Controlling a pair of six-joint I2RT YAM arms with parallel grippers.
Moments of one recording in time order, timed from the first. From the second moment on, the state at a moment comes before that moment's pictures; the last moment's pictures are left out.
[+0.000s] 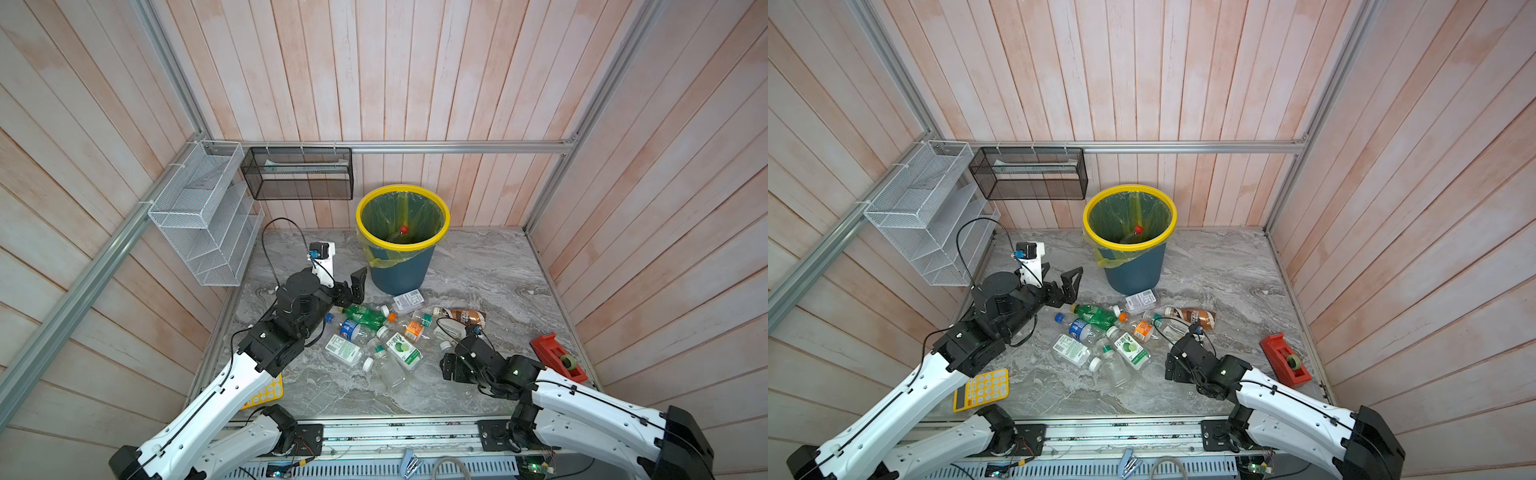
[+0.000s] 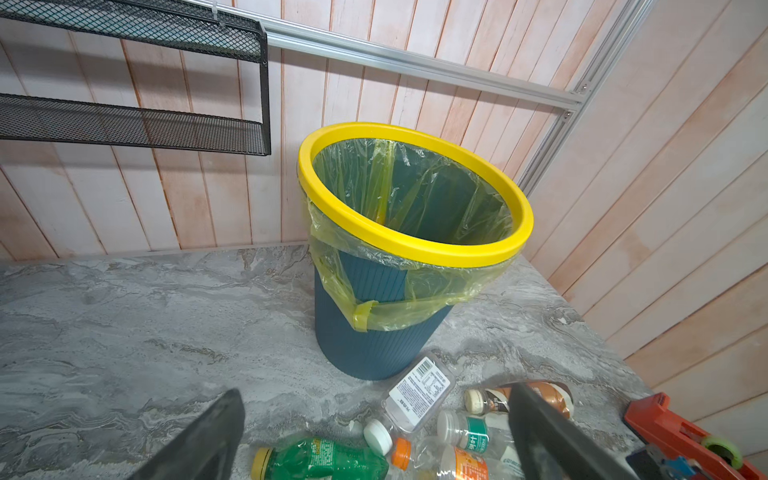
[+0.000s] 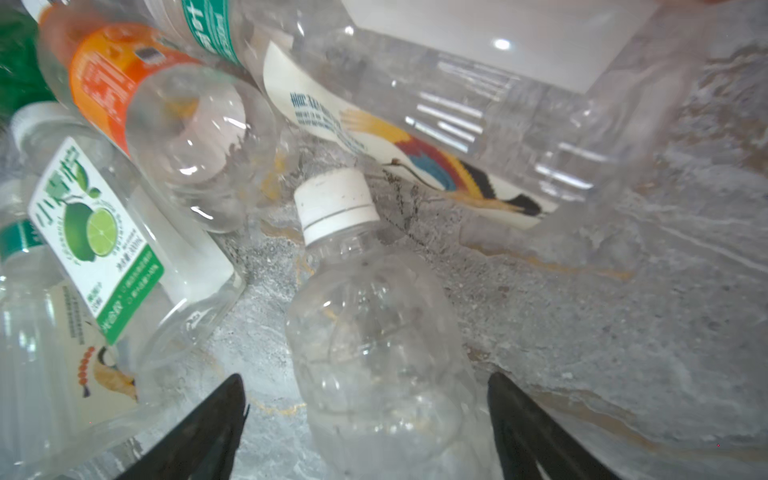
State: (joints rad) left arm -0.63 0.94 1.00 -0.28 -0.20 -0.26; right arm 0.92 0.91 0.45 -0.61 0.19 0.92
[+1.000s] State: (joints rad) left arm -0.56 0.87 0.84 -0.36 -0.33 -0.40; right arm 1.01 0.66 0.73 -0.33 0.51 0.60
